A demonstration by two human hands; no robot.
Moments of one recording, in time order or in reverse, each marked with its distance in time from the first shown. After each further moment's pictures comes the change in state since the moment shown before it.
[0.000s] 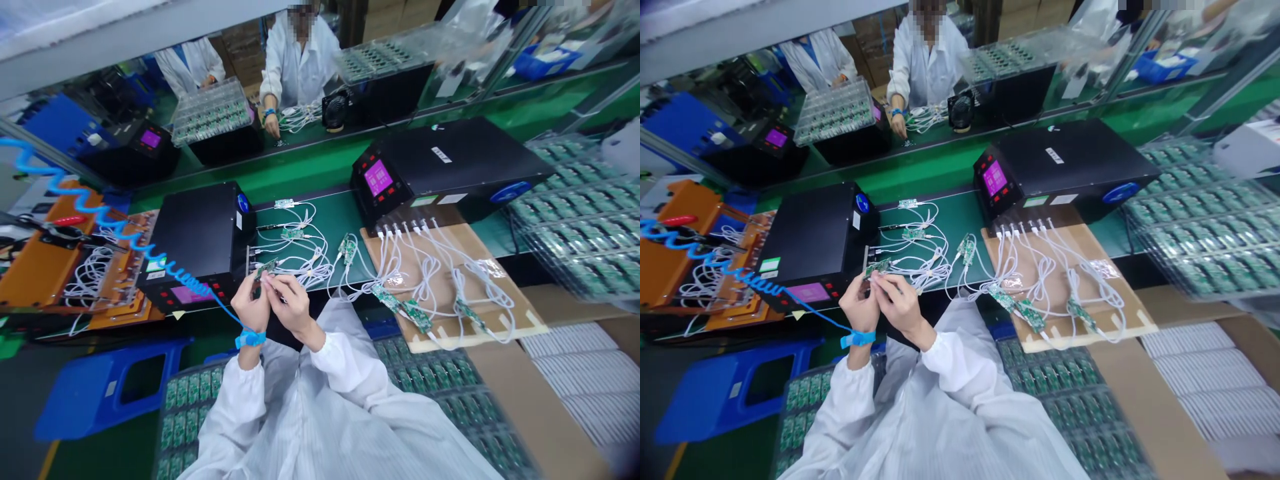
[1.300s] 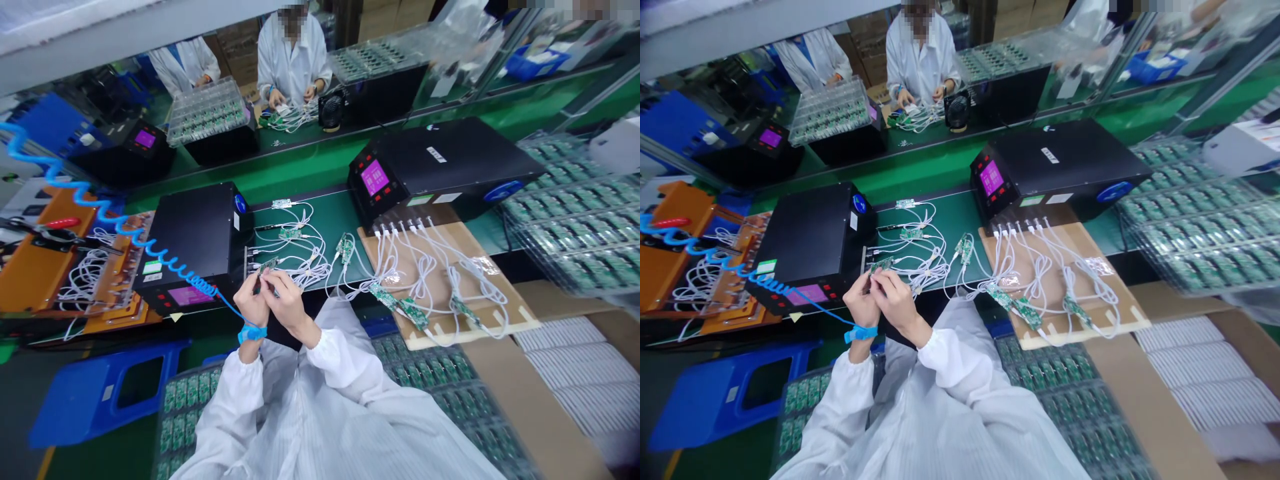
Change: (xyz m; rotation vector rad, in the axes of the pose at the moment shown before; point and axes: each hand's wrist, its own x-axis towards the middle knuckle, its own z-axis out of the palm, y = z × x) left_hand 0.002 -0.020 0.004 0.087 -0.088 0.029; right_hand 0.011 0.001 0.011 -0.140 -0.014 -0.045
